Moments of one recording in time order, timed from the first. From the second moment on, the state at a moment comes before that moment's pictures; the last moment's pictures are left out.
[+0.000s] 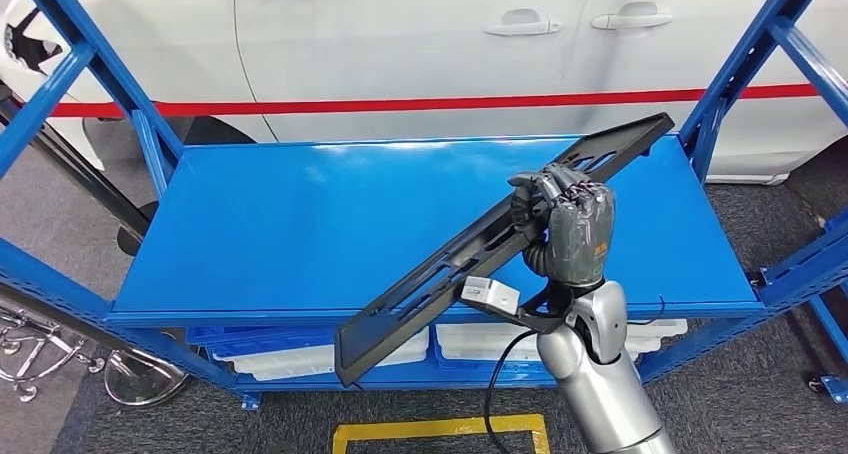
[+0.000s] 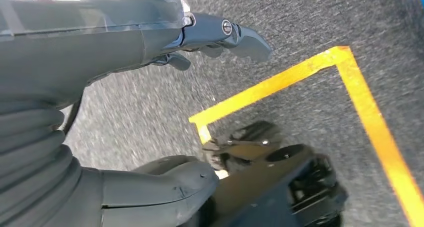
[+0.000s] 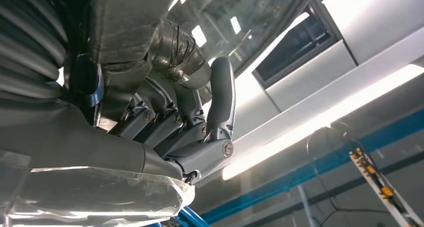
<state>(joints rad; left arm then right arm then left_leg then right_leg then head) -0.13 -0.20 1.02 -0.21 -1.07 -0.01 -0.53 -0.34 -0.02 0.28 -1.58 0.94 -0.68 -0.26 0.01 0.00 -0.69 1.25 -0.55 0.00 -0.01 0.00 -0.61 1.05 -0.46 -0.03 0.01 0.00</state>
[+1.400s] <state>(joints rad) -0.14 -0.24 1.00 -0.21 -1.06 -0.03 -0.39 -0.25 0.06 0.41 -1.65 0.78 -0.66 -0.37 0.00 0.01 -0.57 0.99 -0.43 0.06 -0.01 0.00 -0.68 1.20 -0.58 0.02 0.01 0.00</state>
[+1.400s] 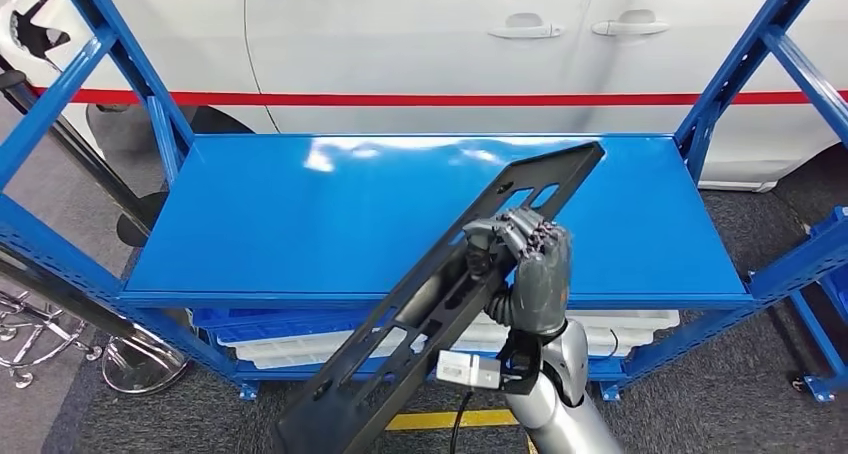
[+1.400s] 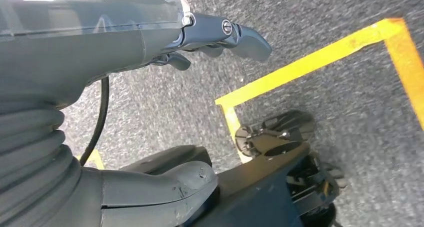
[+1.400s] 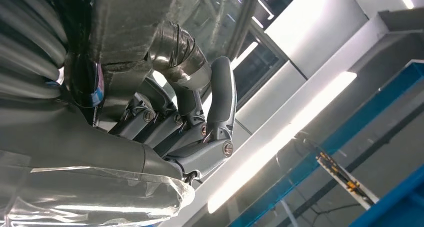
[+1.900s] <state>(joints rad) -0.16 -0.25 1.00 -0.21 -1.08 -0.02 -0.37 -0.58 0.18 0.61 -1.45 0.70 -0.50 -0.26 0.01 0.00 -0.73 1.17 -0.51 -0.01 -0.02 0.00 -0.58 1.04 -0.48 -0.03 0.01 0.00</state>
